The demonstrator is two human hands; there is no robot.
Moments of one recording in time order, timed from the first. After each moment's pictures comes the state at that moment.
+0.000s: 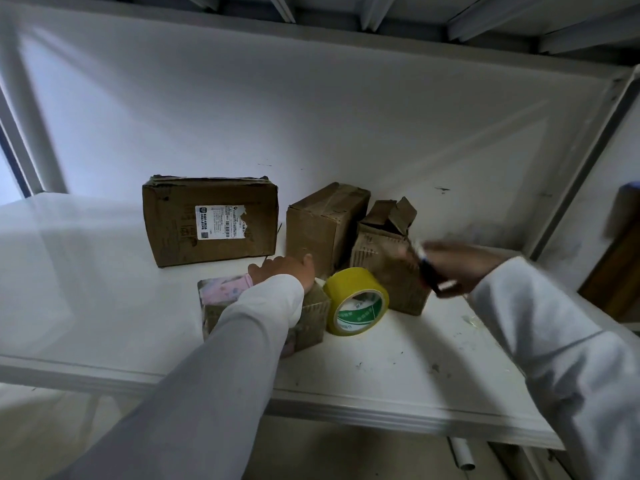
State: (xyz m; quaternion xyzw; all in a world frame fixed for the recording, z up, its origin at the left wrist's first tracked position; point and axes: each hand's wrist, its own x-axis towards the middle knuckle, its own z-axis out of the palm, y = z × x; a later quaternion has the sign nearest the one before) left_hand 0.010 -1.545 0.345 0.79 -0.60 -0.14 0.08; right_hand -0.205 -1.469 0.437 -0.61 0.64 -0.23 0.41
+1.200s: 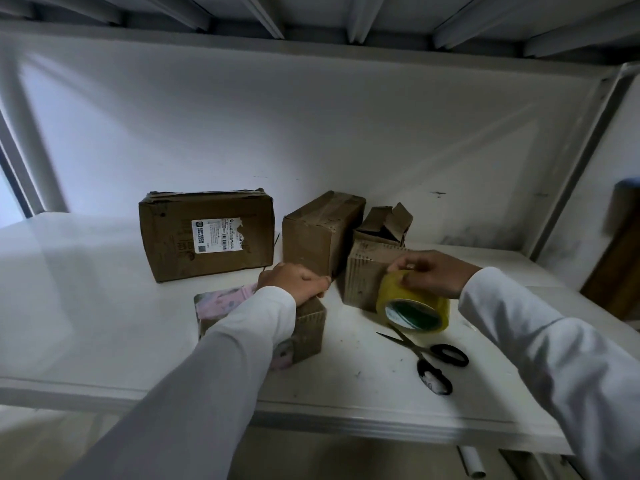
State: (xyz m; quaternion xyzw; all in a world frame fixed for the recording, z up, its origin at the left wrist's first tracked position) left_hand 0.020 -1.533 0.350 0.64 -0.69 -0.22 0.24; right_hand -0.225 -1.505 0.412 -0.74 0.60 -0.14 0.25
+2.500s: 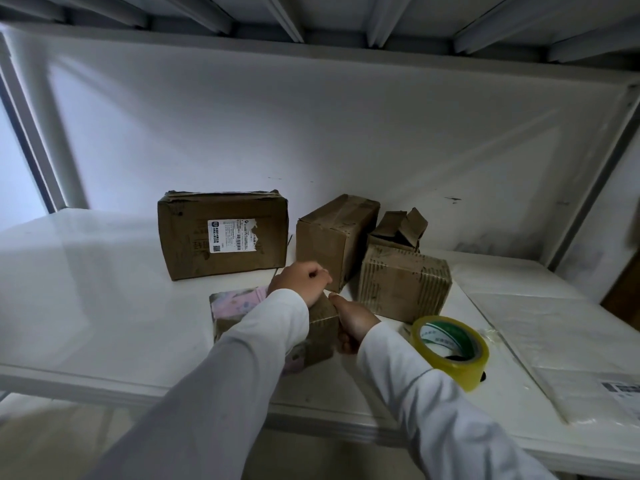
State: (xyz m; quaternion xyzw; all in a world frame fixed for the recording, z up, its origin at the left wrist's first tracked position) left_hand 0.022 -1.542 0.340 0.64 -0.65 -0.27 0.32; right_hand -0.094 -1.504 0.331 -0.48 0.64 -0.29 0.53
